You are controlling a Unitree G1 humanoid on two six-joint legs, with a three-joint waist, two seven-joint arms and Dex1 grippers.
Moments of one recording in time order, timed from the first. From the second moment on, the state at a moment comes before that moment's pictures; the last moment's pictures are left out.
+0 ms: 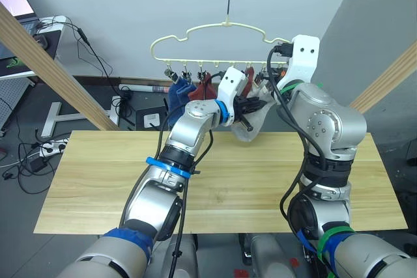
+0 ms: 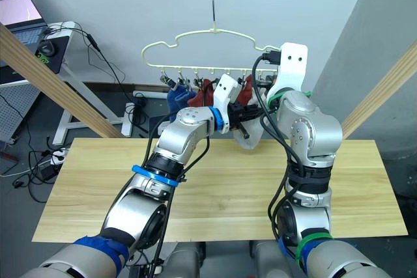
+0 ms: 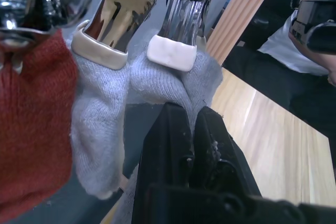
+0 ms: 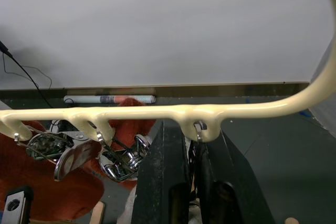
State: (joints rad) left arm -0.94 0.07 -0.16 0.47 -0.11 0.39 -0.75; right arm -0.90 0.01 -0.22 -0.23 0.18 1.17 -0.10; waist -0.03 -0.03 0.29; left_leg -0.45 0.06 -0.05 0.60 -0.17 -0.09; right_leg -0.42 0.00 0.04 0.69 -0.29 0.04
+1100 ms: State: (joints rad) left arm -0.68 0.20 -0.18 0.20 -0.16 0.53 -0.82; right arm -0.59 -0.09 -0.15 -0.63 0.26 1.42 0.00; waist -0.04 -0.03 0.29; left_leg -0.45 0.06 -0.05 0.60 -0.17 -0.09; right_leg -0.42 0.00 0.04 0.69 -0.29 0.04
